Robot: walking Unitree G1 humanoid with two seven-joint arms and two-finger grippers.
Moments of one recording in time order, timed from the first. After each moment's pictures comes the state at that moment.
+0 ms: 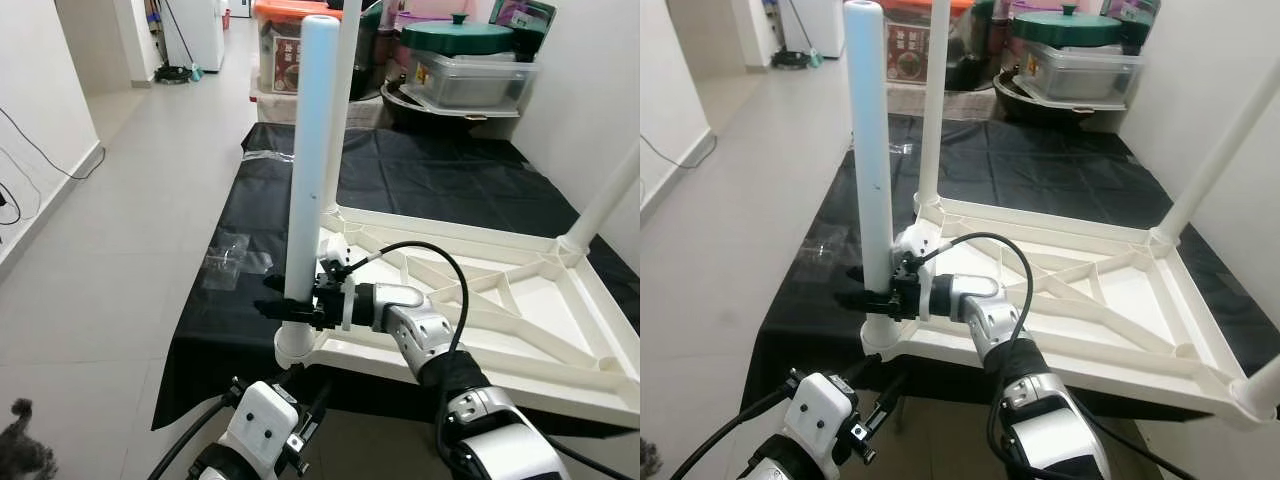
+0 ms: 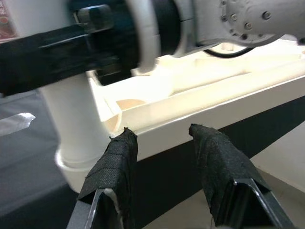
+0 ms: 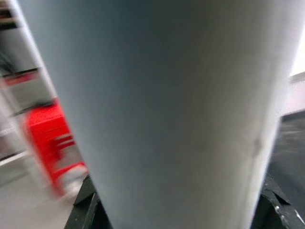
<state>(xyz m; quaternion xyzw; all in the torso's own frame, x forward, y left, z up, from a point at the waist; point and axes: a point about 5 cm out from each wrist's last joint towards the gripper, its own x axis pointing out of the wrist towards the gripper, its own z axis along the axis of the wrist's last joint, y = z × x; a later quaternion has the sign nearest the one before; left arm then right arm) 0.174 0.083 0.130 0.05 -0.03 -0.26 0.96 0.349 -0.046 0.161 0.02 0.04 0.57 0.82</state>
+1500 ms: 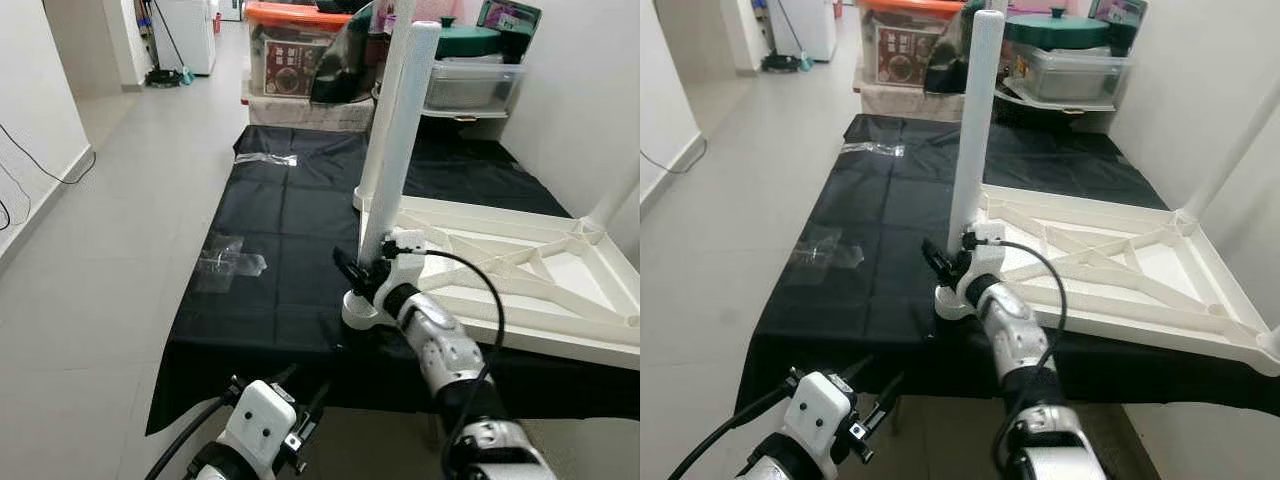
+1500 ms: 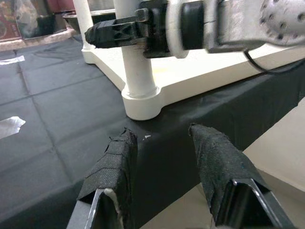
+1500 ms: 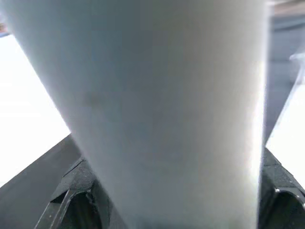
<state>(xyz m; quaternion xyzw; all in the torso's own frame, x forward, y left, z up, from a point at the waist) 0.177 0.084 0.128 0.05 -0.03 -0.27 0.96 0.362 -0.125 0.150 0.10 0.04 0.32 0.94</state>
